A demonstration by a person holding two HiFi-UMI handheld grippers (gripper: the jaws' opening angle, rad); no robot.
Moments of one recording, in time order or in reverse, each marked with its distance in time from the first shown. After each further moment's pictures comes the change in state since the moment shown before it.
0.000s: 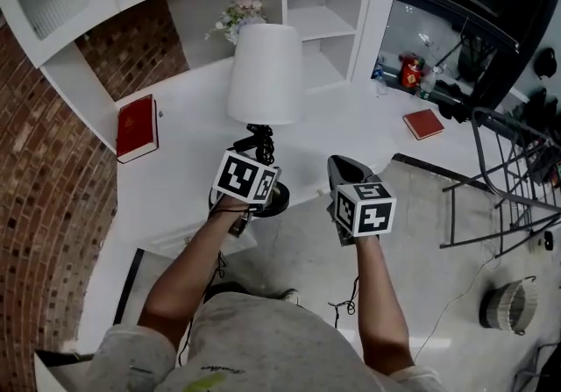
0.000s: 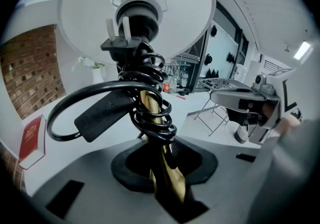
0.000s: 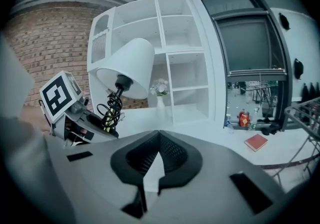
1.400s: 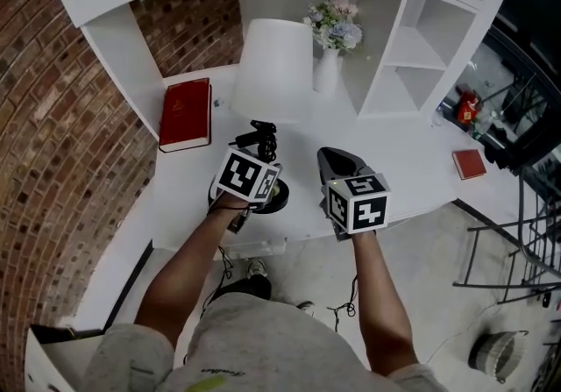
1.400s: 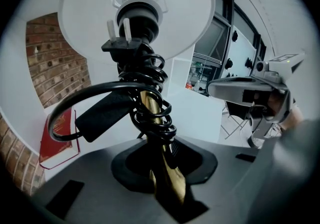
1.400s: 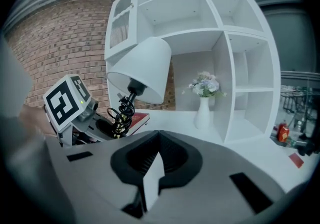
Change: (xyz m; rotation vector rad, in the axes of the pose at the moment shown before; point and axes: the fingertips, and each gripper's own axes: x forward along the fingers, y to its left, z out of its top) left arm -0.045 0.209 -0.039 -0.117 -0.008 0.120; right arm 0.179 0.176 0.045 -0.138 0.042 0.254
